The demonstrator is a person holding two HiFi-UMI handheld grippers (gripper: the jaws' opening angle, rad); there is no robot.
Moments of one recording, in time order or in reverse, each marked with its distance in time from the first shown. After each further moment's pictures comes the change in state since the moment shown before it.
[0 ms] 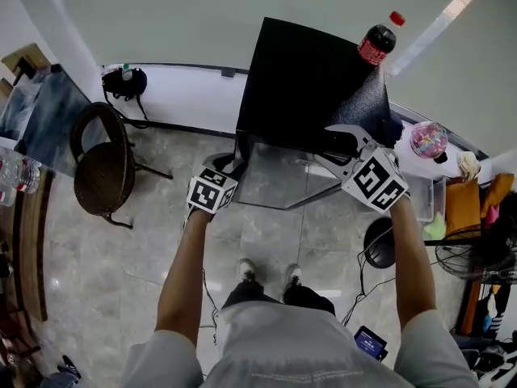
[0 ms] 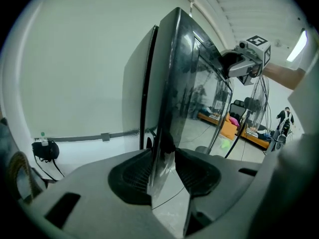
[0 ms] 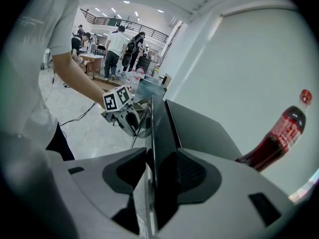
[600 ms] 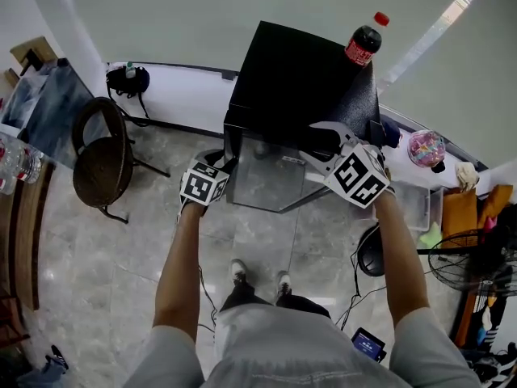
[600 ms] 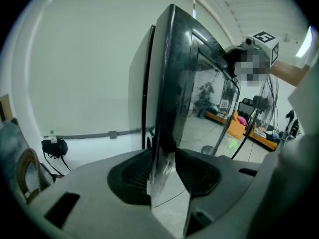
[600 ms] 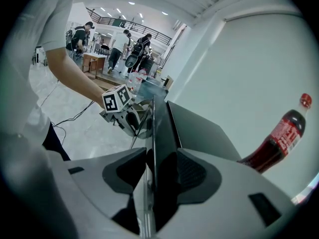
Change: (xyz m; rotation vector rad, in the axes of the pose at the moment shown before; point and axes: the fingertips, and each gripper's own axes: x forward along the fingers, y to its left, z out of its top) left arm 0.000 0.000 0.000 -0.023 0.025 0.093; right arm -0.002 0.001 0.002 -0.035 -0.032 -0.001
